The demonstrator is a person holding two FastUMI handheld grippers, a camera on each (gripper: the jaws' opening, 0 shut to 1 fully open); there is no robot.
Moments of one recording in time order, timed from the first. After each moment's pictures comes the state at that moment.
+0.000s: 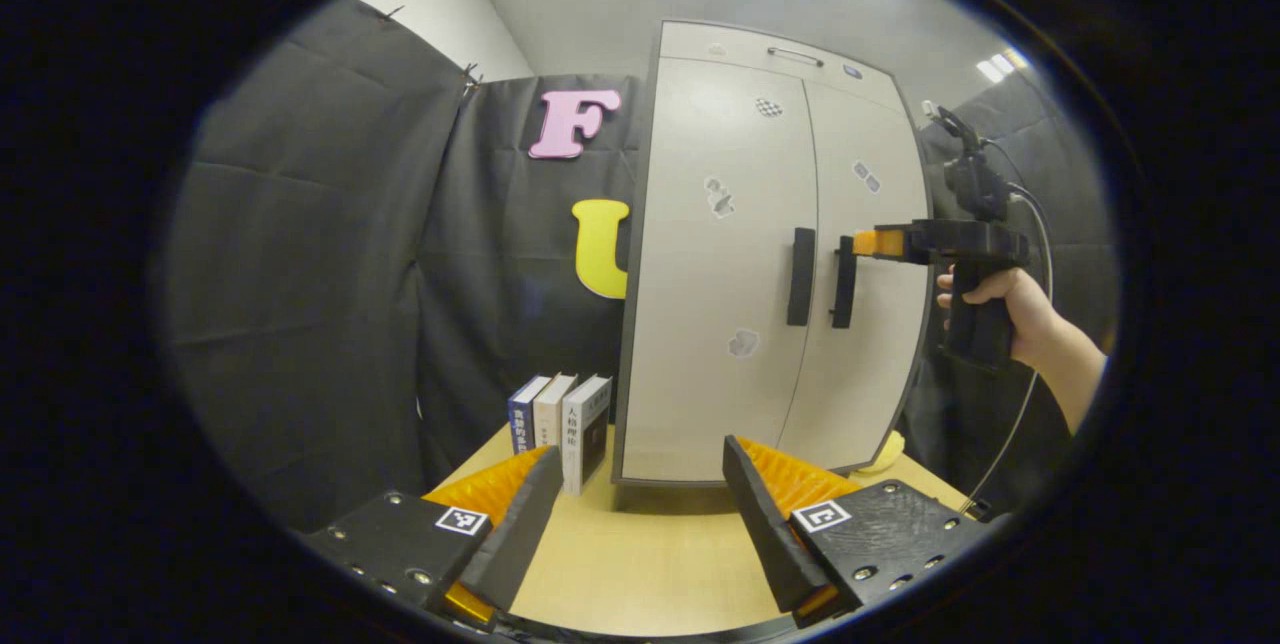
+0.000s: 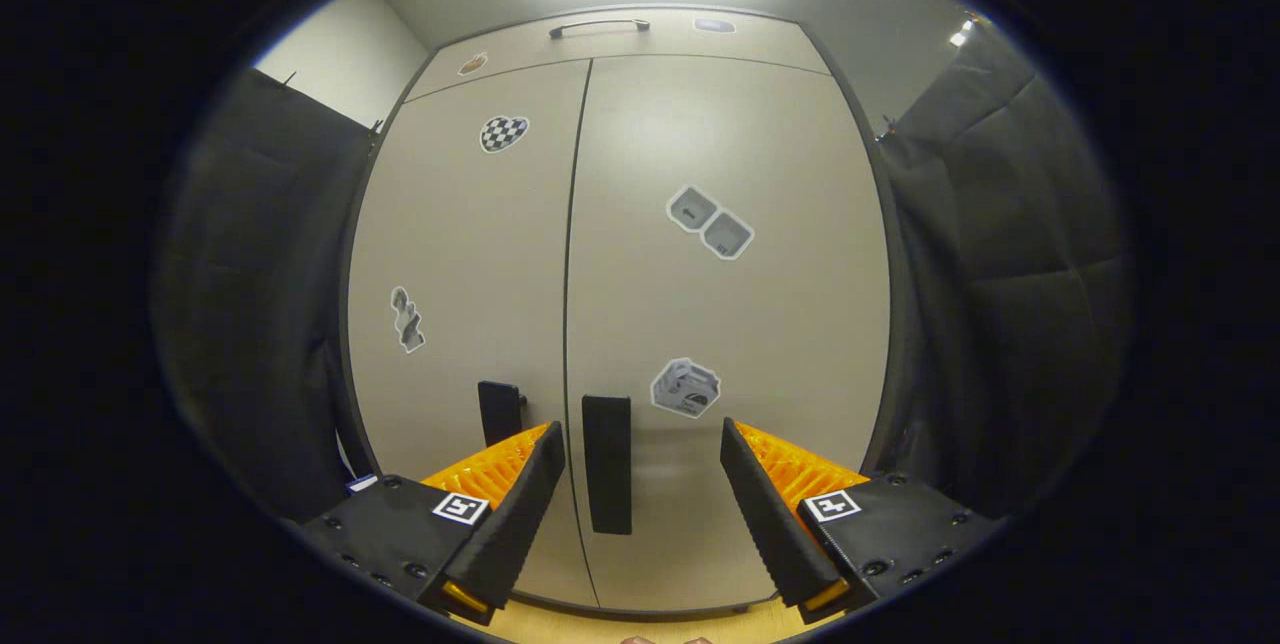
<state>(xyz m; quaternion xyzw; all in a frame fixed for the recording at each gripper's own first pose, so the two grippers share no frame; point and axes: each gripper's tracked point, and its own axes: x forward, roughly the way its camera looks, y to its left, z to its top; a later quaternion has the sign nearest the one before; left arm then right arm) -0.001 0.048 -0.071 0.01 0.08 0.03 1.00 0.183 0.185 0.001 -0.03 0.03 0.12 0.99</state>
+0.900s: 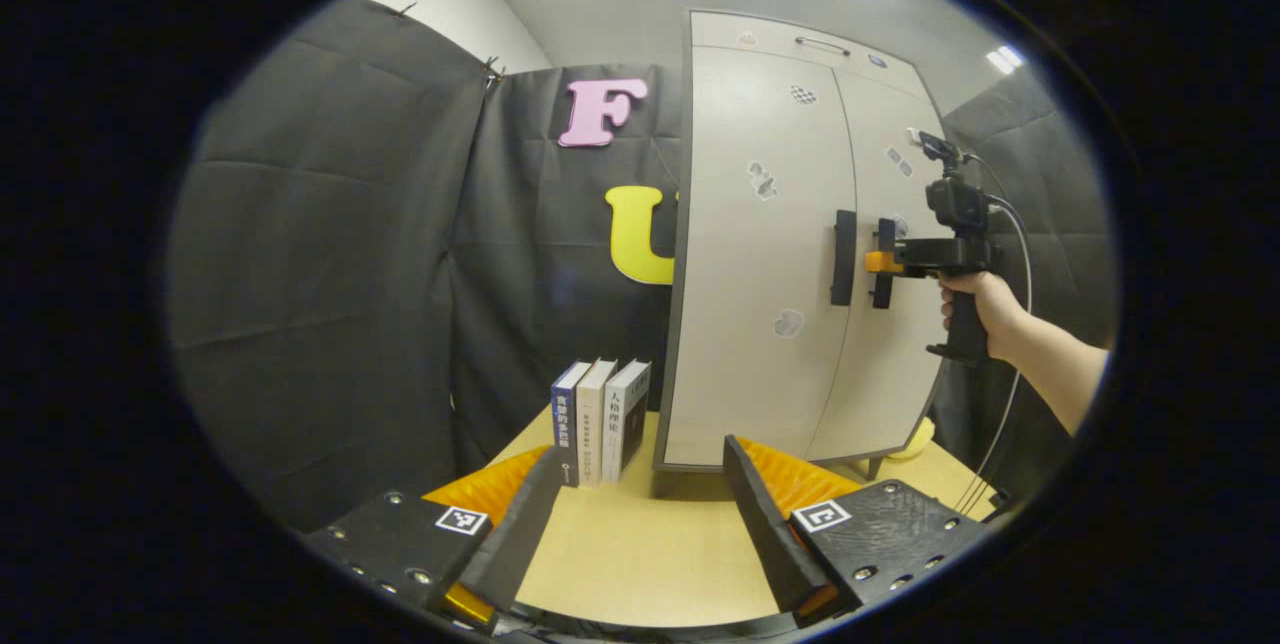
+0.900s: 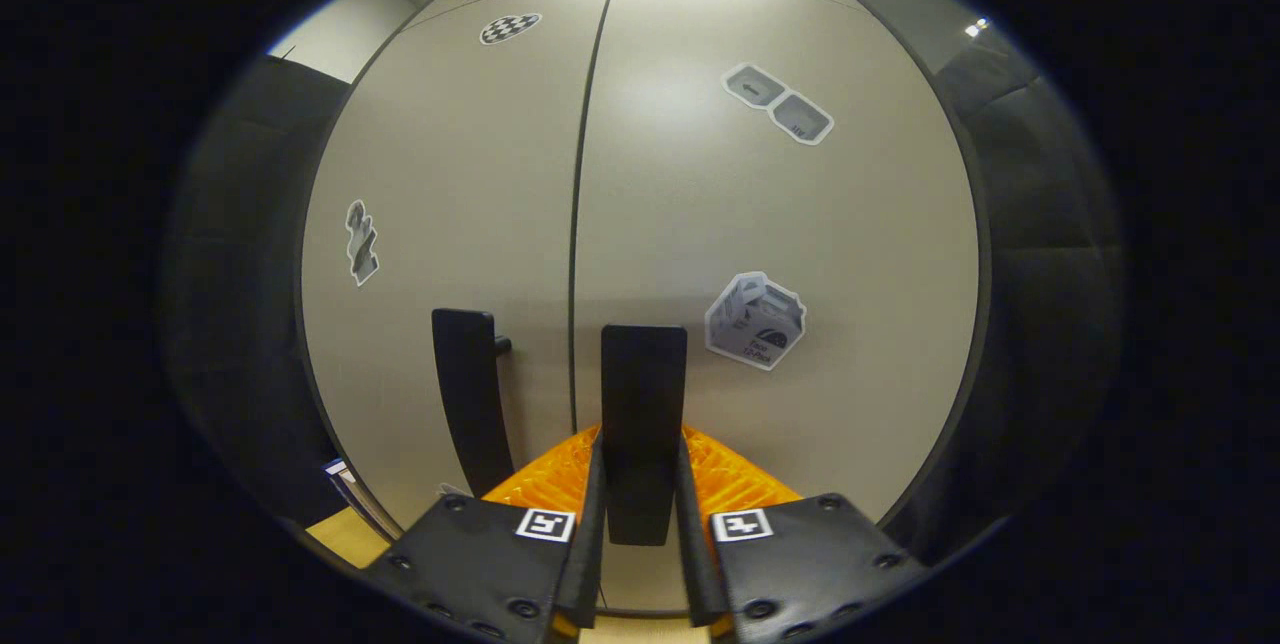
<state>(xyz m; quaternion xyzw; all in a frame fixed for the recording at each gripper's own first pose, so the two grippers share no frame) -0.010 0.087 -0.085 0.02 0.10 0.07 0.99 0.229 0.216 -0.054 -0.03 0.07 0.13 0.99</state>
